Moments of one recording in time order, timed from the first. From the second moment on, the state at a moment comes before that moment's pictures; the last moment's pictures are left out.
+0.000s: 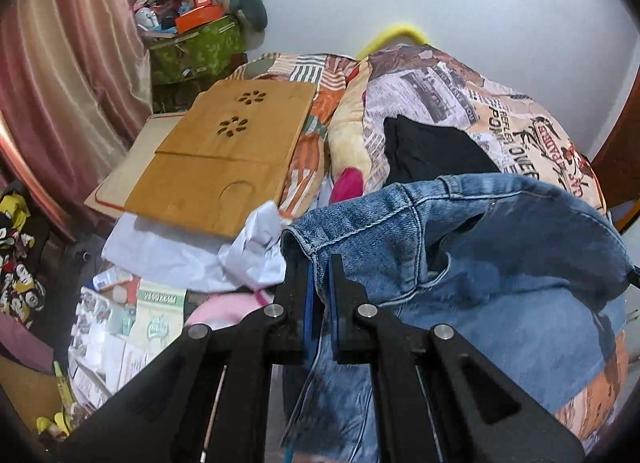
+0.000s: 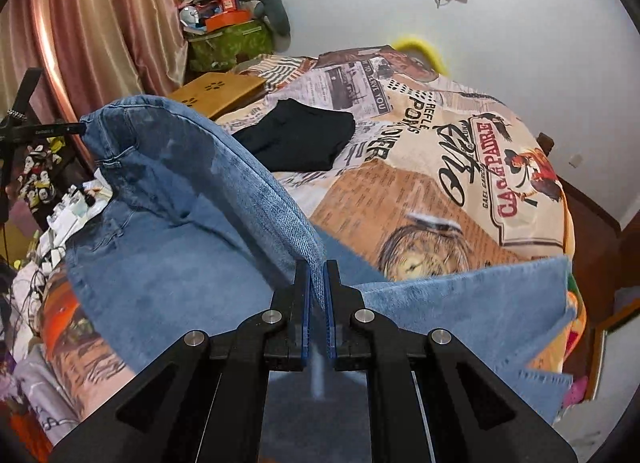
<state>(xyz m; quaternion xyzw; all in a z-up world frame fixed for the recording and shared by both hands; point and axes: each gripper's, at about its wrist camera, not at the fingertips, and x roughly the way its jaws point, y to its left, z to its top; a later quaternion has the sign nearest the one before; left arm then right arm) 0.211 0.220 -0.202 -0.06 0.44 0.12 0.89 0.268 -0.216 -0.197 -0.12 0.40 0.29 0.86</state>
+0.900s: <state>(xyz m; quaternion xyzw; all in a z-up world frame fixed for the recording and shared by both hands) 0.108 0.225 -0.281 -0.06 0.51 0.14 0.85 0.188 -0.248 -0.232 -0.04 0.43 0.26 0.86</state>
